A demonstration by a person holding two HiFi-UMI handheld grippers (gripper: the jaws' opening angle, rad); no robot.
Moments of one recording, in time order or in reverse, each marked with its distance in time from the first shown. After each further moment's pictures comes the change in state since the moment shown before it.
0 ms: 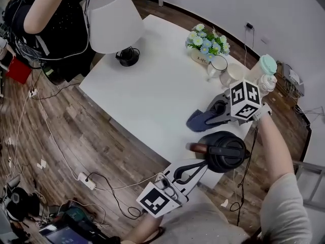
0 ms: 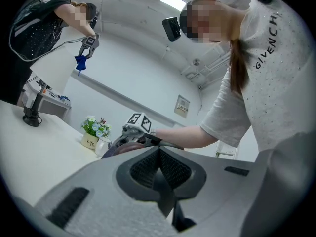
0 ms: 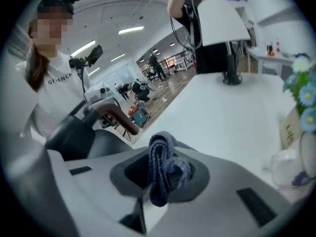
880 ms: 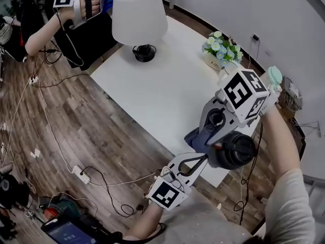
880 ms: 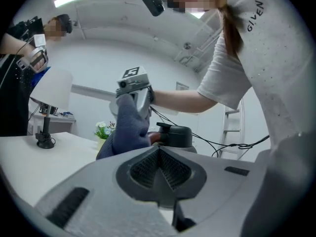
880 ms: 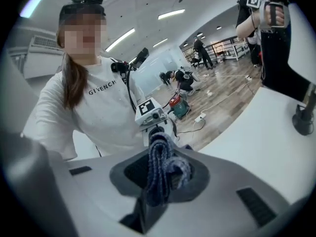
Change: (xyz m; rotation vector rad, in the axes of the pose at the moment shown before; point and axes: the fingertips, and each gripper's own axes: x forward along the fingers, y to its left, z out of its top) left arm -0.032 0.024 -0.014 0.248 0.091 0.070; right arm 0.012 0.120 0.122 -0.305 0.180 0.436
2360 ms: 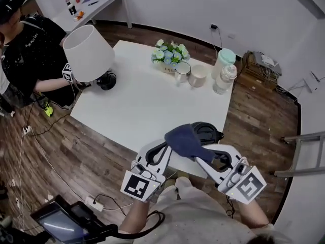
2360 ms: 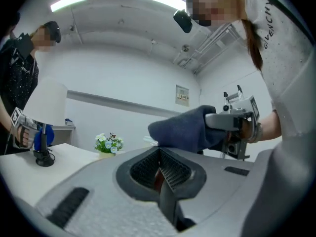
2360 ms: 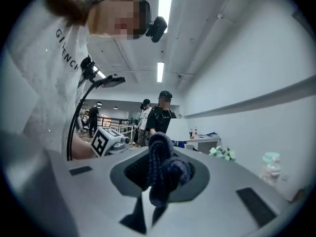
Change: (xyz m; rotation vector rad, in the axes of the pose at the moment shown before) left arm 0.009 0.025 0.057 0.009 -0.024 0.021; right arm -0.043 0.125 0.006 0.088 -0.922 -1.566
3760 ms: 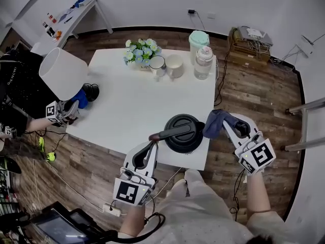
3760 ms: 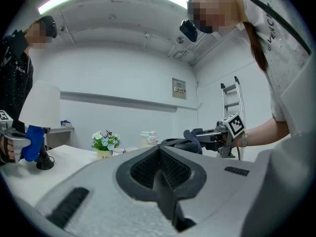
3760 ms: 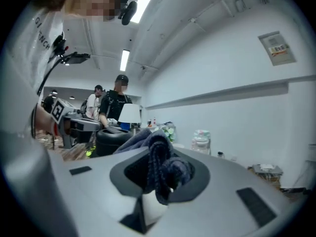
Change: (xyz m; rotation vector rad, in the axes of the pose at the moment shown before) left arm 0.013 -0.021 -0.017 0.110 0.075 -0.021; right arm -0.137 -0.140 -0.102 0.066 0.142 -0.495
